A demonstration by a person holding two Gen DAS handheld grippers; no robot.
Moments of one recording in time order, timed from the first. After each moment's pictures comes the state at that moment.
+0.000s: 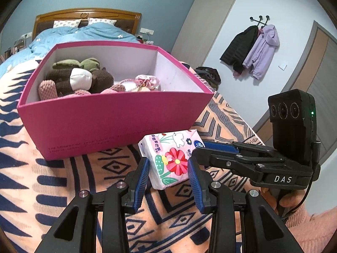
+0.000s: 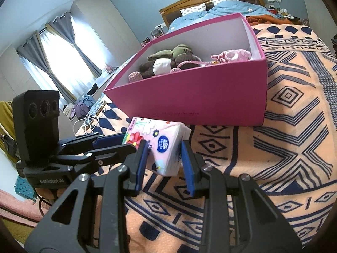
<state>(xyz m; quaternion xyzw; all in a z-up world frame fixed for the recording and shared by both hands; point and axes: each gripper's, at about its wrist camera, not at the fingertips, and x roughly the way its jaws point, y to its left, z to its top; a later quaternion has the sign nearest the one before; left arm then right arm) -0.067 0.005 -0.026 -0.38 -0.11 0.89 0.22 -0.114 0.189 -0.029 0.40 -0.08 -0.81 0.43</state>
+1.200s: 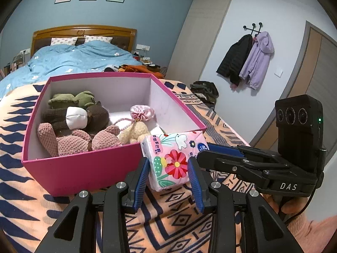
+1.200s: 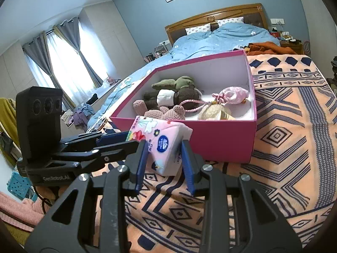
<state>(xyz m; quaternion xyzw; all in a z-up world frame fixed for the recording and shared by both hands) -0.088 0.013 0.012 -0.33 -0.09 0.91 0.22 -0.125 0.194 0.015 0.33 -0.06 -0.84 0.43</state>
